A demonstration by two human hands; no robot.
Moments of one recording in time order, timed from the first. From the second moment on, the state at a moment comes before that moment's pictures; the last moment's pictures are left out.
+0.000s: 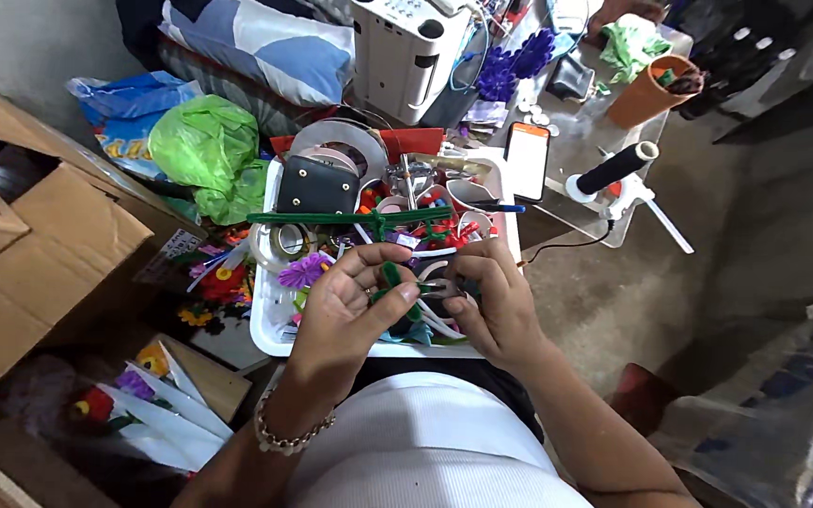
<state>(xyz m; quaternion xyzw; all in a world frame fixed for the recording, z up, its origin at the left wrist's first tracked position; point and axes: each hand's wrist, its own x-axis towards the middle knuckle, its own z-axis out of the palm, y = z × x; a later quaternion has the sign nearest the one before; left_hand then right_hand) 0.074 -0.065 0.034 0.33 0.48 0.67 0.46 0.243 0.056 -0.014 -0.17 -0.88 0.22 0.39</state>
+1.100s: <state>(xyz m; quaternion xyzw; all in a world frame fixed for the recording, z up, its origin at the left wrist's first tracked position) 0.075 -0.069 0.036 0.31 0.49 0.66 0.48 0.241 0.059 -0.016 -0.14 -0.89 0.19 0.38</state>
